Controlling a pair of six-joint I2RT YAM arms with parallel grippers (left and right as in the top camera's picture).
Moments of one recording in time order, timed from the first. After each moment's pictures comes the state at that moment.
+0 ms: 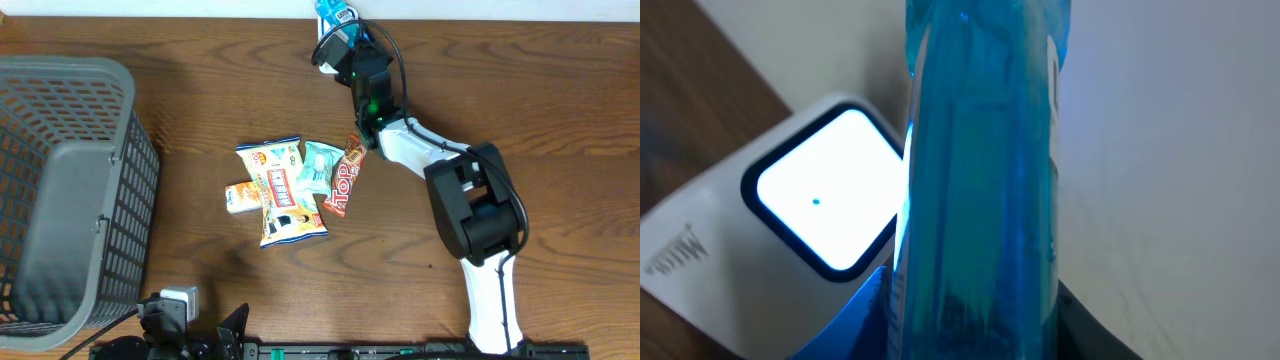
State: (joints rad) left arm 0.00 0.01 0.73 -1.39 0.36 -0.14; right arm 0.44 2.28 1.51 0.59 0.35 -0.84
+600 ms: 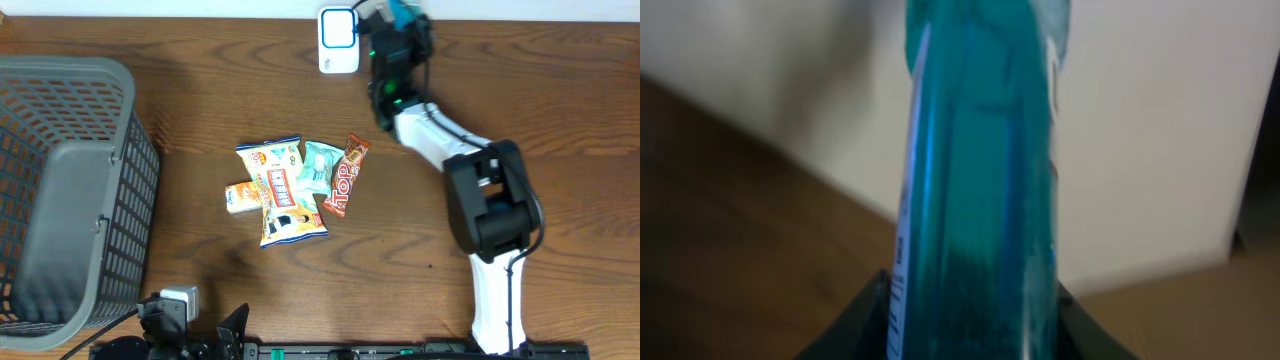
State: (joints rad) left arm 0.00 0.01 0.73 -1.39 0.36 -0.14; right arm 0.34 2.26 1.59 0.41 0.84 -0.84
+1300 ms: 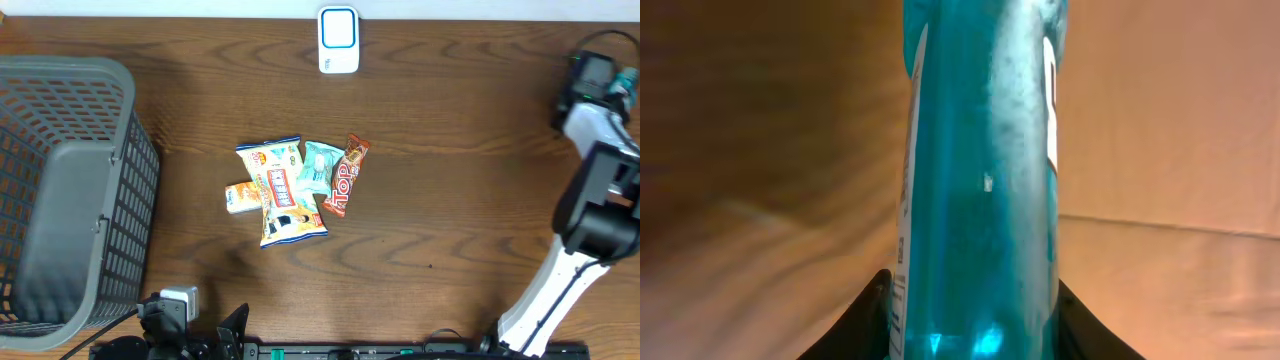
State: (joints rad) left arm 0.00 0.01 0.73 -1.39 0.36 -0.14; right arm -0.39 2.25 1.60 -0.21 0.77 -0.52
